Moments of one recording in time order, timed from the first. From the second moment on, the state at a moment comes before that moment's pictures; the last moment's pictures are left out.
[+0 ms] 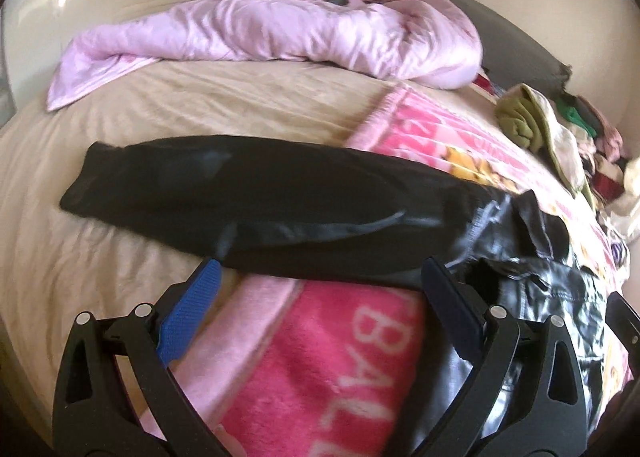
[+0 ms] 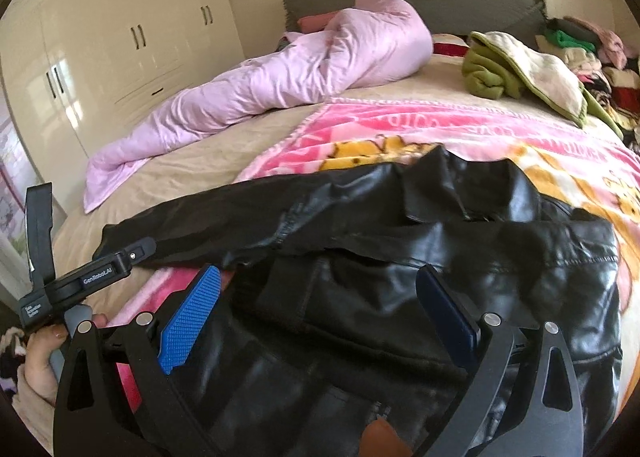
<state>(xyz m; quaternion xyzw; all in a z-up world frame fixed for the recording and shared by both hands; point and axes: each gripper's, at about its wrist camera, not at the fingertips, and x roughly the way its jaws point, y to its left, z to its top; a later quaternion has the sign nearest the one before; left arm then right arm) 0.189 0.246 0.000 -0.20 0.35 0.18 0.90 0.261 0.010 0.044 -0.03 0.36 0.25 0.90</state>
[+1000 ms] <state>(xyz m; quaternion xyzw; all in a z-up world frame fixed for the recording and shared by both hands) 0.166 0.383 -0.064 -0.34 0.35 0.29 0.82 0.269 0.106 0.017 -0.06 0.39 0.31 0.87</state>
